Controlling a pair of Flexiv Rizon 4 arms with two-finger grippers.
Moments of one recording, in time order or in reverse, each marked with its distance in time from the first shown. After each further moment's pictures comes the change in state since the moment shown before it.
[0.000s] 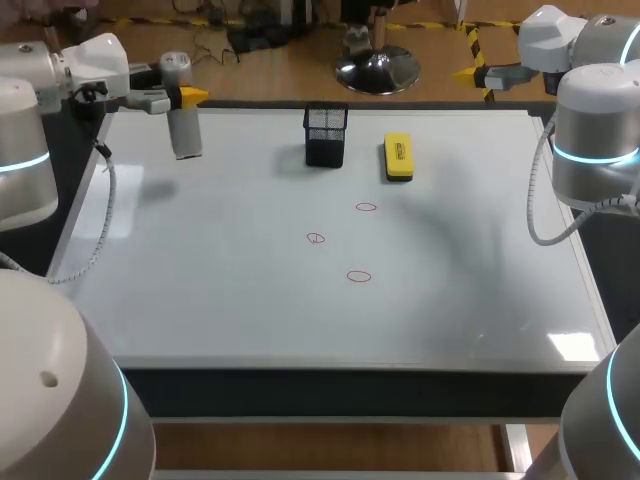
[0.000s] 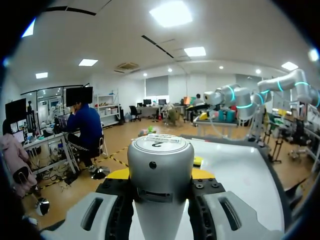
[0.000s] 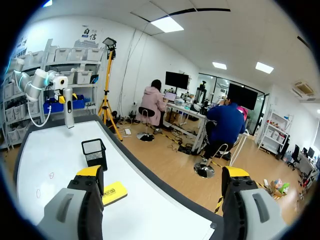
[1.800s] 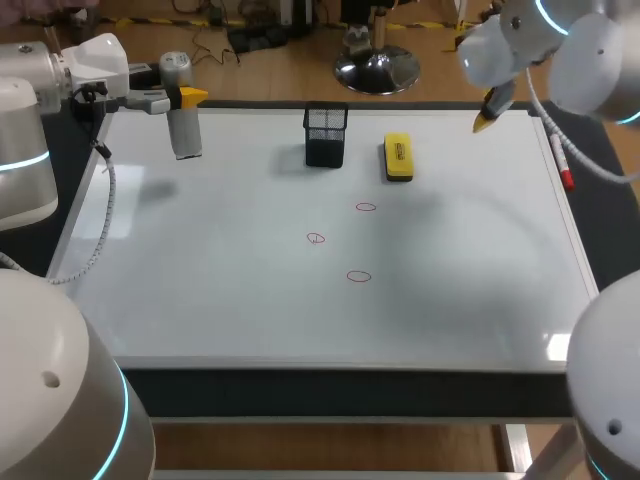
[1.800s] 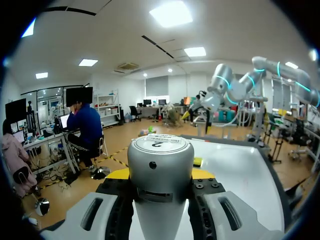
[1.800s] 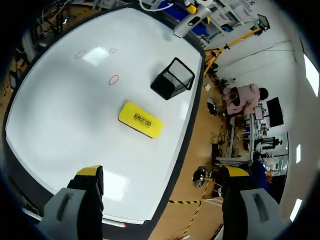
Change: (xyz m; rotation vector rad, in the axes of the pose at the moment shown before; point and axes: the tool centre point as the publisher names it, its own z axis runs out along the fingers) left arm 0.000 0.000 0.000 0.001 0.000 0.000; right arm 0.052 -0.056 0.017 0.471 0.536 -1.129
